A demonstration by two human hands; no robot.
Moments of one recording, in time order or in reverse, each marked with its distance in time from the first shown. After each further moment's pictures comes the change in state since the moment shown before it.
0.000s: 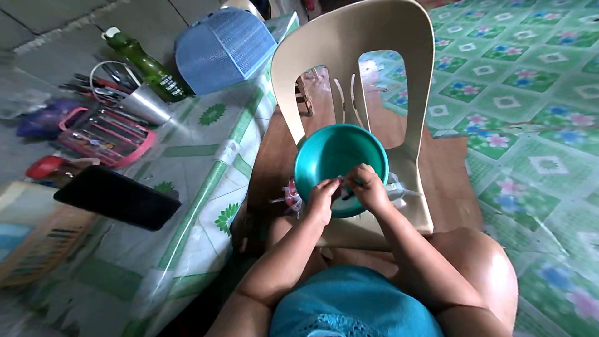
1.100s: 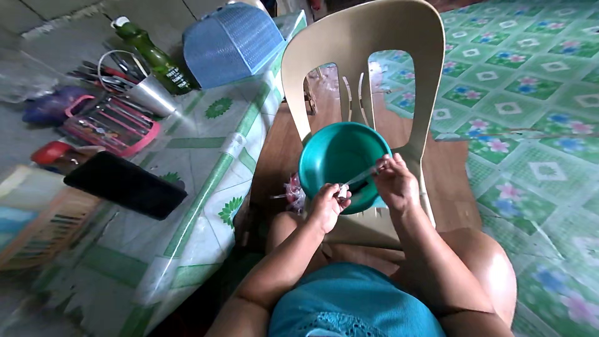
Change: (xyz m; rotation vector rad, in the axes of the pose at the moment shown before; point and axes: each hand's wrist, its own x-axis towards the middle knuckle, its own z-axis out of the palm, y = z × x) left_hand -0.026 0.000 -0.008 -0.370 -0.060 -0.179; right_hand -0.001 -0.020 -0.025 1.306 0.479 0.460
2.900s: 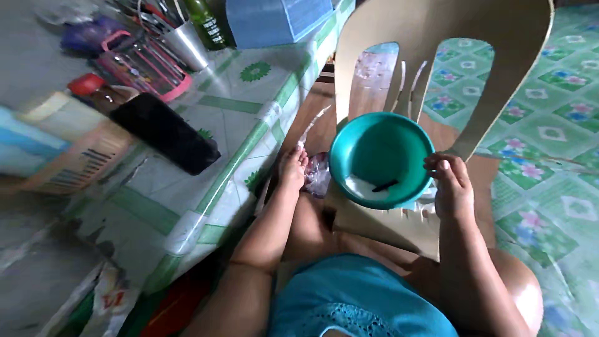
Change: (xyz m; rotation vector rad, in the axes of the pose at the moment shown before) left_hand 0.048 0.072 -0.137 0.041 0.450 0.388; right_hand -0.007 -0.024 -0.001 -1.107 -0.270 -0.346
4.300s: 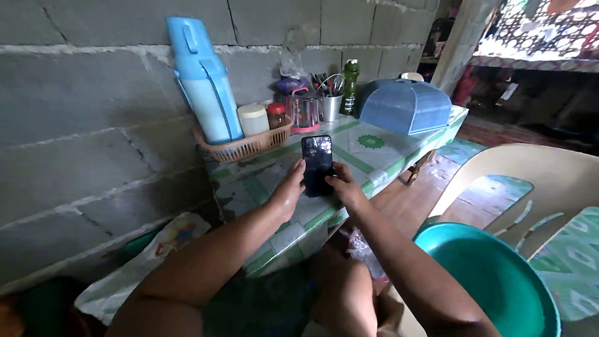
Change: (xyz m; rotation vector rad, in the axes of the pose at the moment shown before) left_hand -0.069 0.216 -0.171 0.218 0.019 0.279; right_hand 0.024 -0.130 0.402 0.146 -0.905 0.071
